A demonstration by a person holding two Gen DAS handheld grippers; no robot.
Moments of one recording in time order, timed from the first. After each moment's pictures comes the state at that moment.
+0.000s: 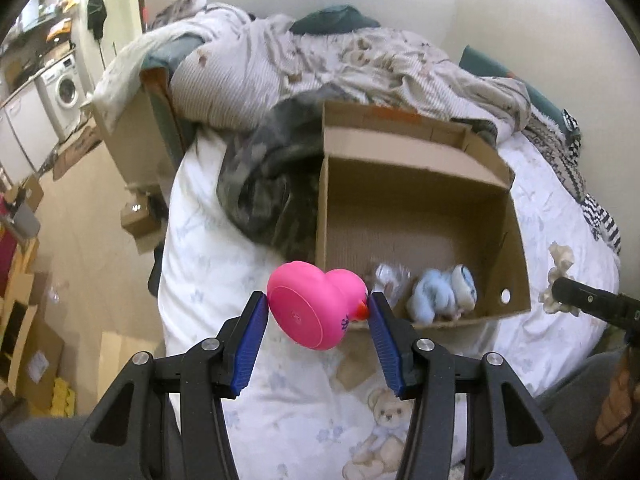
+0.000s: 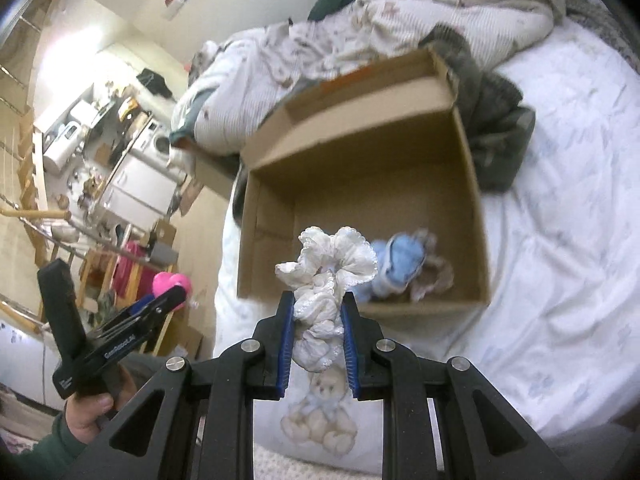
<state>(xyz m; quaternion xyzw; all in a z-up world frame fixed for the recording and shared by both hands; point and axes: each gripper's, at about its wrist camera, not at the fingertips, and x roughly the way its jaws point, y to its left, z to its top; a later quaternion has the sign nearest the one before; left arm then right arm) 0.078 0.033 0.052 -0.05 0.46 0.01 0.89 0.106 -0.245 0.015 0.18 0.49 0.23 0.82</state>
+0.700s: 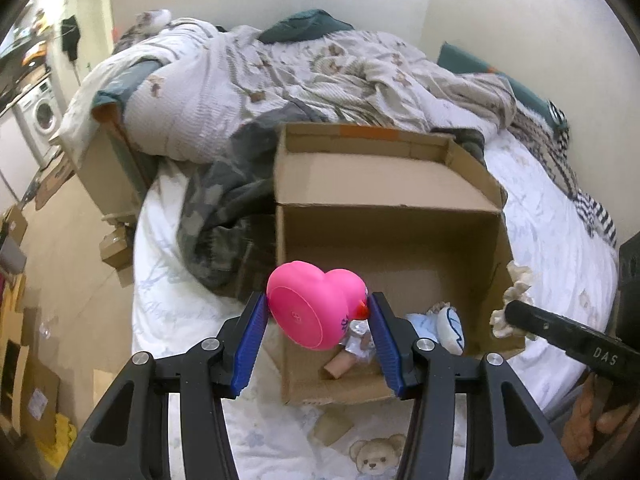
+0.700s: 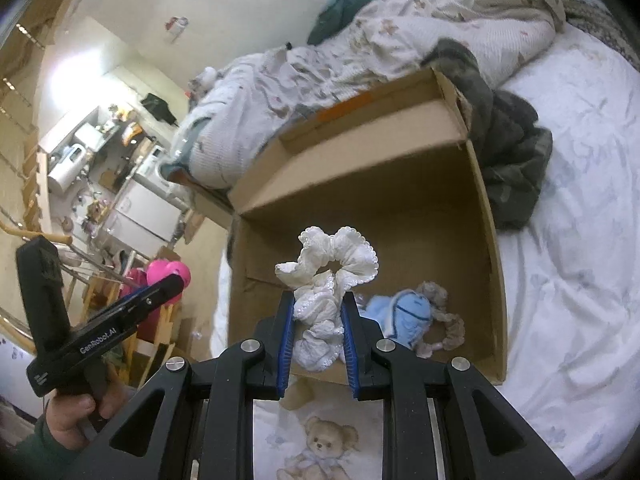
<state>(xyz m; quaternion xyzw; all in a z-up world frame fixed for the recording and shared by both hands) 0.145 0.000 0.045 -0.02 0.45 -0.03 0.89 0.146 -0.236 -0.017 0.21 0.47 0.22 0.83</state>
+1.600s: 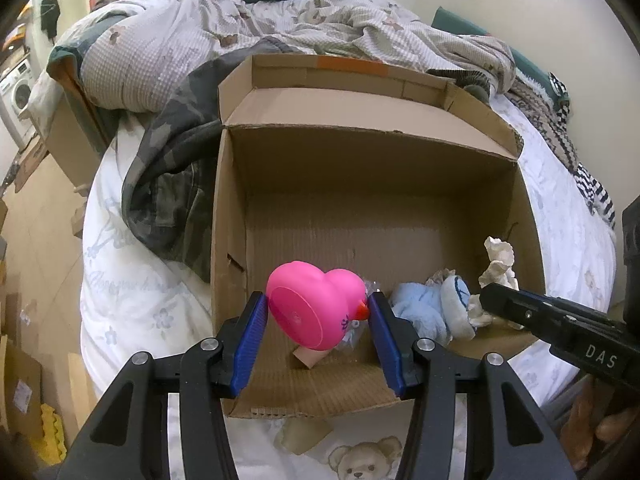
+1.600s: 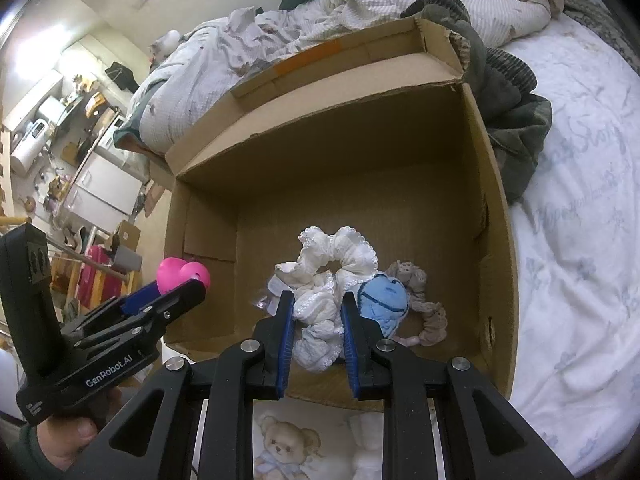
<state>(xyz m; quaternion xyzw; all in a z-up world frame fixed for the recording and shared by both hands) 0.164 -0.021 -0.022 -0.04 0.51 -0.06 0.86 0.163 -0.220 -0.051 0.16 0.52 0.18 0.82</state>
